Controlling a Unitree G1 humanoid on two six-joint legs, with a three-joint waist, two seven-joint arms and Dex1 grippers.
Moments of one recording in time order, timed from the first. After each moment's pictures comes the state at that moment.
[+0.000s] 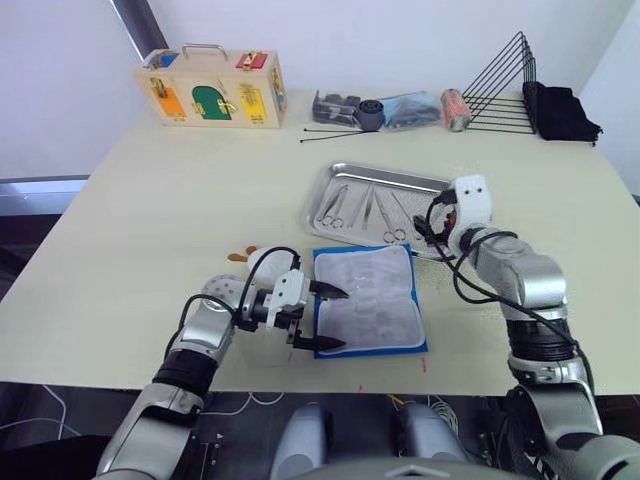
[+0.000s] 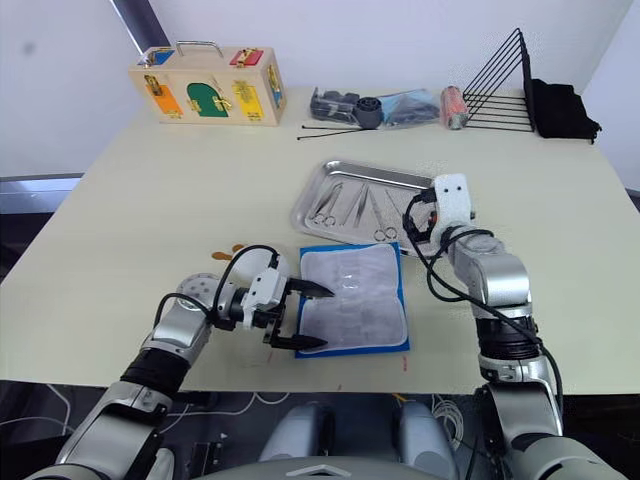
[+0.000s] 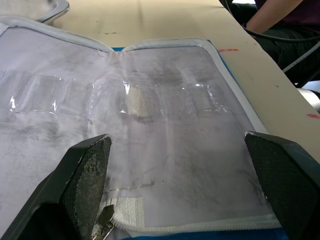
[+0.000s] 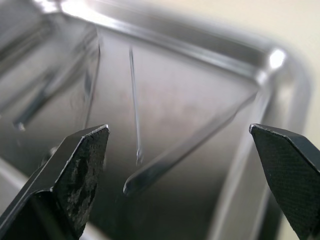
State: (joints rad) left arm -0.36 0.52 -0.23 0.38 -0.23 -0.18 -1.48; right arm -0.54 -0.24 -0.04 -0.10 0.19 0.89 0.21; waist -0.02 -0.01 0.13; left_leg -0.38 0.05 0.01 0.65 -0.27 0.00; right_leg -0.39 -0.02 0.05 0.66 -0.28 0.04
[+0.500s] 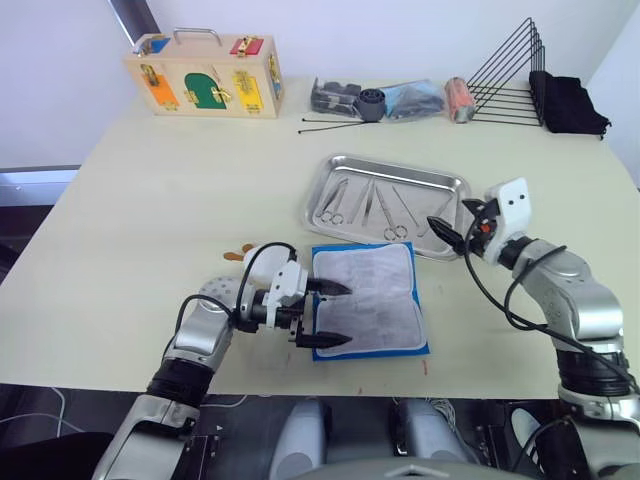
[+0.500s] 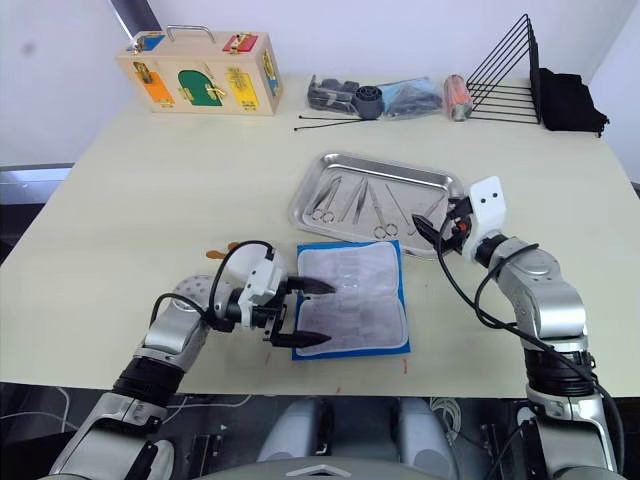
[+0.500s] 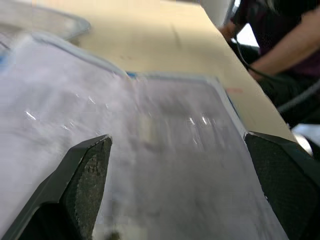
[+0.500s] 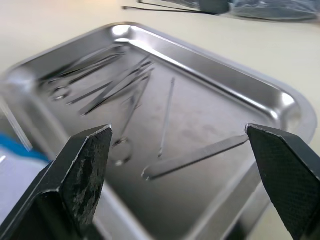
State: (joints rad) left arm -0.32 0.52 -0.14 0.12 -0.39 0.09 -1.38; right arm -0.32 -0.43 -0.12 -0.22 0.36 0.60 0.57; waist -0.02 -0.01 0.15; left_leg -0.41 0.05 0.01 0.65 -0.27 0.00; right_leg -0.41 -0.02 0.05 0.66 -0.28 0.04
